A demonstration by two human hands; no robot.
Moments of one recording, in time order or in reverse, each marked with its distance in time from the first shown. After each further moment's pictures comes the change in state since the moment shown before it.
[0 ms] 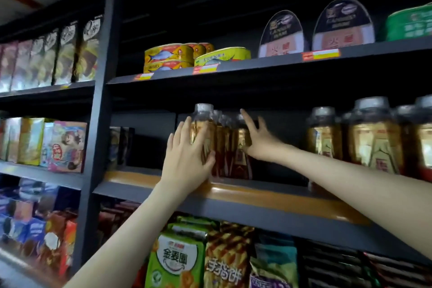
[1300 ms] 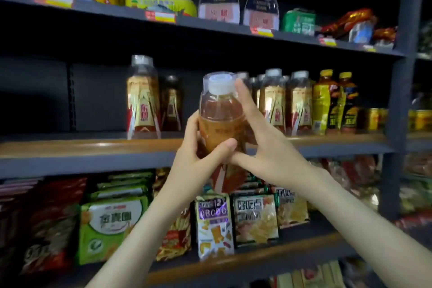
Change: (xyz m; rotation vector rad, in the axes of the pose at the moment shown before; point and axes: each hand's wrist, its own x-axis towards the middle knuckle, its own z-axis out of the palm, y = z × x) left_hand -0.089 0.051 -0.063 -1.727 -0.484 0.000; right_hand -0.233 -0.114 -0.025 0.059 0.221 -0.126
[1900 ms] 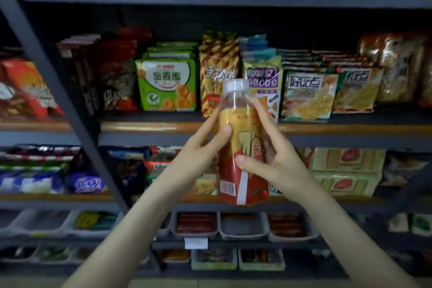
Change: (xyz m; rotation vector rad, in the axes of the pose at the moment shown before) left_hand -0.194 -0.059 -0.015 -0.156 0.095 -0.817; right_hand -0.162 -0.011 0.156 0.848 -0.173 0.531
